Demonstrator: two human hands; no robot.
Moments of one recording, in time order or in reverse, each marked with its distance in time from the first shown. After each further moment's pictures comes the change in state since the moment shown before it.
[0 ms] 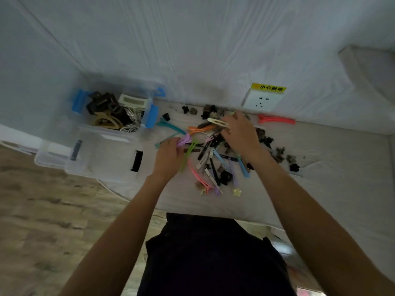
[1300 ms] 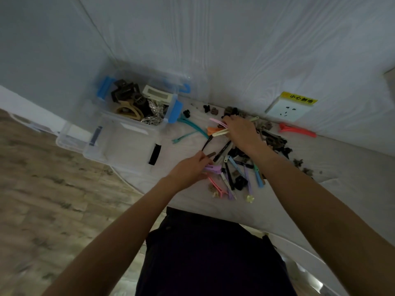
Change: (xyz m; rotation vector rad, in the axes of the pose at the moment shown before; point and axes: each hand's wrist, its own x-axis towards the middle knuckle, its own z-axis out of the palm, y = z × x) left_hand -0.019 -0.019 0.002 0.258 -0.378 0.439; right_hand 0.047 -0.022 0.038 -0.364 -0.210 -0.221
